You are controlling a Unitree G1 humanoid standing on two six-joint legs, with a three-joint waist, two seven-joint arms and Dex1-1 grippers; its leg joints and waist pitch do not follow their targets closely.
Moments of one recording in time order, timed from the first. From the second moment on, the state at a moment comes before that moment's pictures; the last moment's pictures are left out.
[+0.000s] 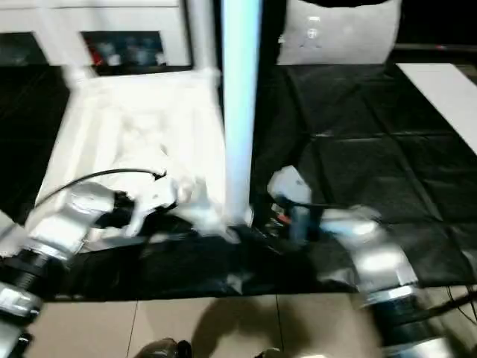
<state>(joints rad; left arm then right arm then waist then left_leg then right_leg) -0.56 0.47 -0.33 0.43 -0.02 0.14 -1.35 -0.32 -0.49 0.14 0.04 0.31 0.30 1.16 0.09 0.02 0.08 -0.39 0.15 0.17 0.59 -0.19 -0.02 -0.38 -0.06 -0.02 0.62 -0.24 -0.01</state>
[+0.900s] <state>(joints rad) -0.60 0.49 -0.39 0.49 -0.02 0.02 -1.50 -0.47 -0.52 0.26 0.25 0.31 0.23 1.45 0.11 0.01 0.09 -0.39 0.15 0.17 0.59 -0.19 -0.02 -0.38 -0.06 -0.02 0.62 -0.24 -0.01</state>
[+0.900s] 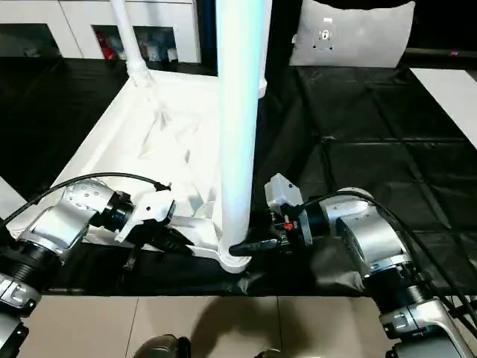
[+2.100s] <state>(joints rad) -0.63 0.20 -0.23 0.43 0.07 0.45 -0.86 -0.38 0.06 -0.01 0.11 0.08 0.41 0.24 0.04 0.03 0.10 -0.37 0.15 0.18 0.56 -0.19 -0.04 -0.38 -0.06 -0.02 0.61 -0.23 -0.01</state>
